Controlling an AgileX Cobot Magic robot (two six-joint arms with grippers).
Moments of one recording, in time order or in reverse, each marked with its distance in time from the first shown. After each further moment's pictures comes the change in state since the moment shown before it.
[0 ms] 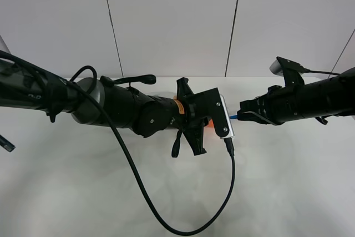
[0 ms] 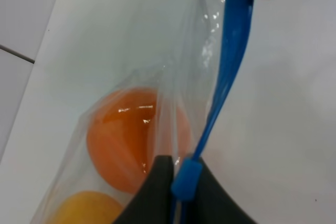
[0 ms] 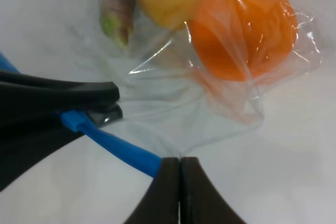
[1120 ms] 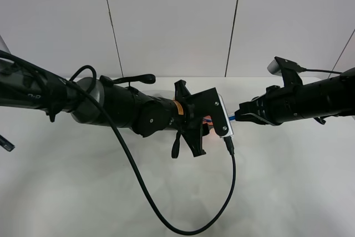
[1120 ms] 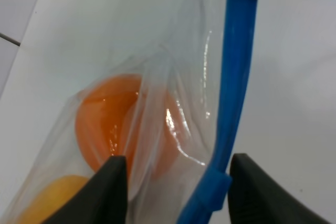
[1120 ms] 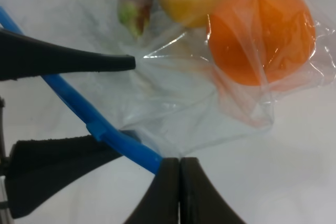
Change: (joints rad) left arm 0.000 0.000 0.000 0.000 0.034 -0.046; right arm 0.000 0.000 0.000 0.029 0.041 -0.066
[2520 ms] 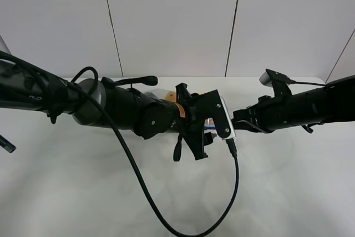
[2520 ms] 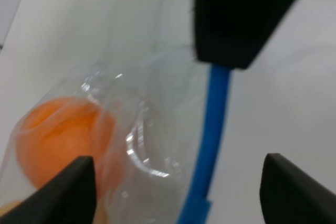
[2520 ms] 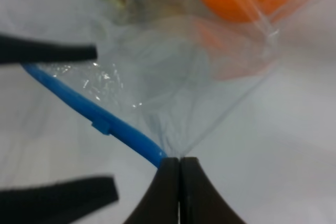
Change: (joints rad) left arm -0.015 0.000 0.000 0.004 0.020 -0.033; right arm 0.000 0.120 0.000 0.116 0.006 -0.108
